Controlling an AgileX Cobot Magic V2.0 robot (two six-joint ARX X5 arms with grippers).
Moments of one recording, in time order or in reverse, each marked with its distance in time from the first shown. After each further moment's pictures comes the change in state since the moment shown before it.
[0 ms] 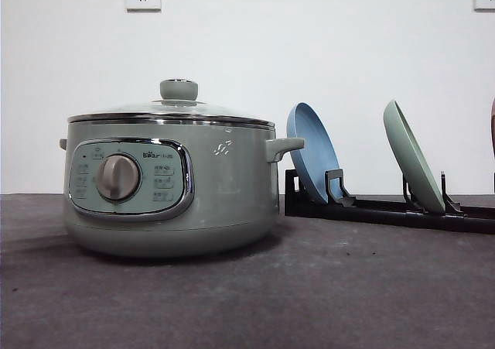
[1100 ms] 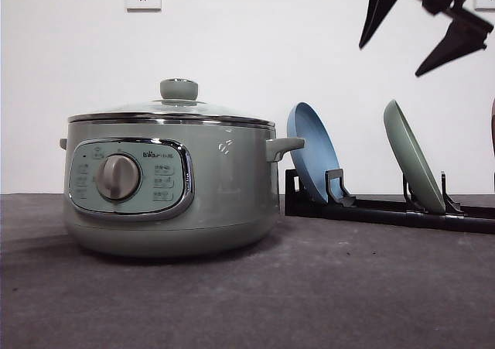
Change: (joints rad) left_arx 0.000 0.000 0.000 -0.019 0.000 0.000; right_arx -0.002 0.901 0.538 0.055 0.245 0.109
